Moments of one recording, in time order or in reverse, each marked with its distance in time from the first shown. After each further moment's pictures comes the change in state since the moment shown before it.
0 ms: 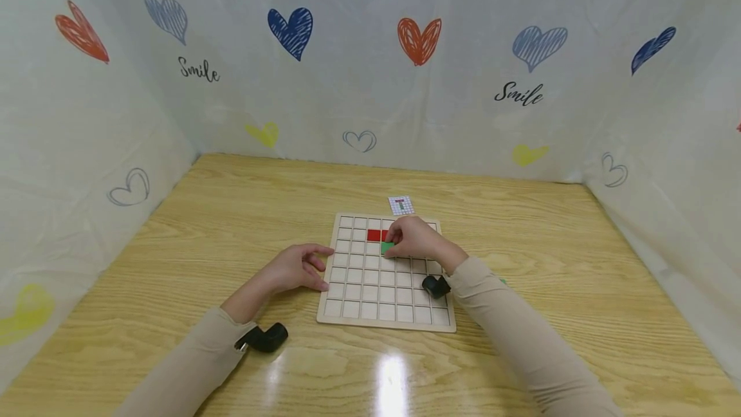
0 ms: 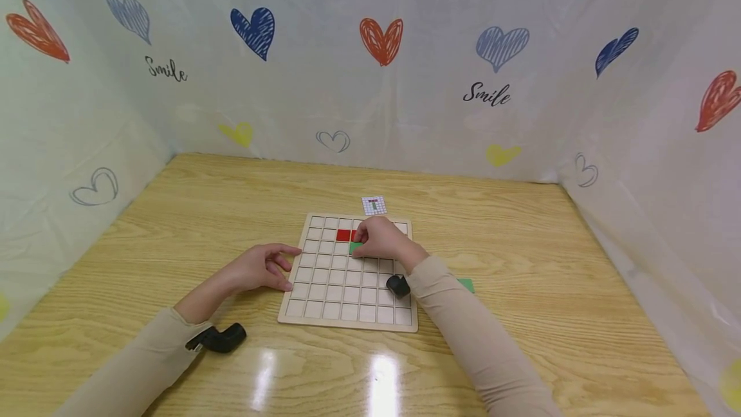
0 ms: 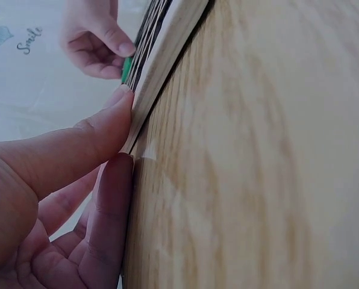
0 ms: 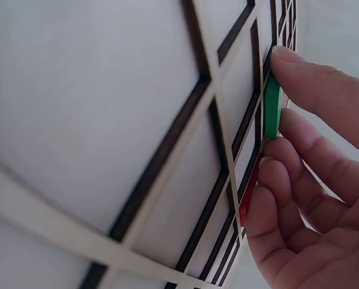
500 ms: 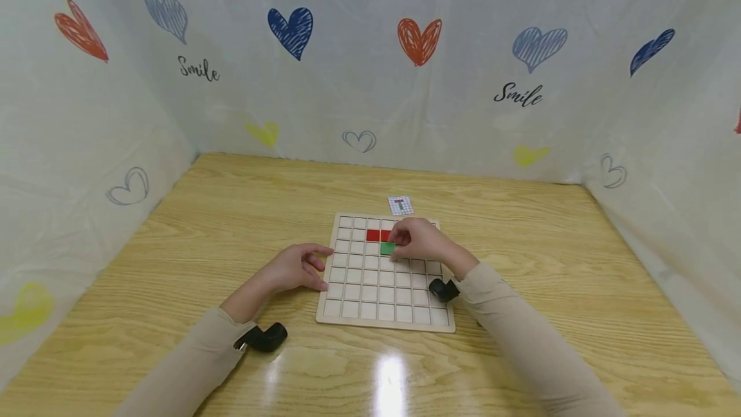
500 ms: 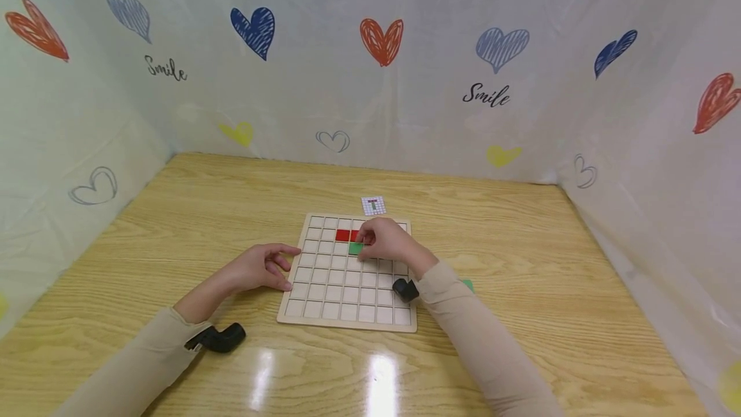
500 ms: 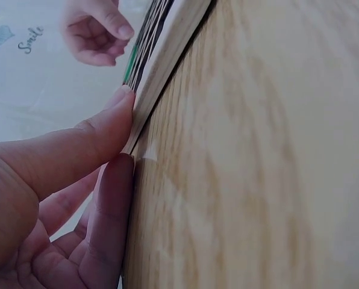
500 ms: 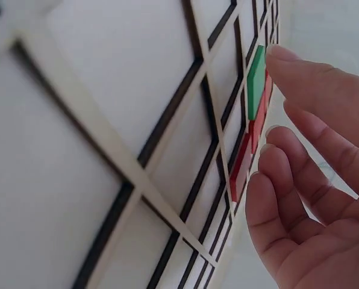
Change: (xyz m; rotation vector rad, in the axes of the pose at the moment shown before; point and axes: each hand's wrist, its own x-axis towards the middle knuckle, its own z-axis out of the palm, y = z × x) left_hand 0.000 0.001 0.001 -0.013 0.004 -0.004; right_hand -0.012 0.008 -0.005 0.027 0.018 -0.096
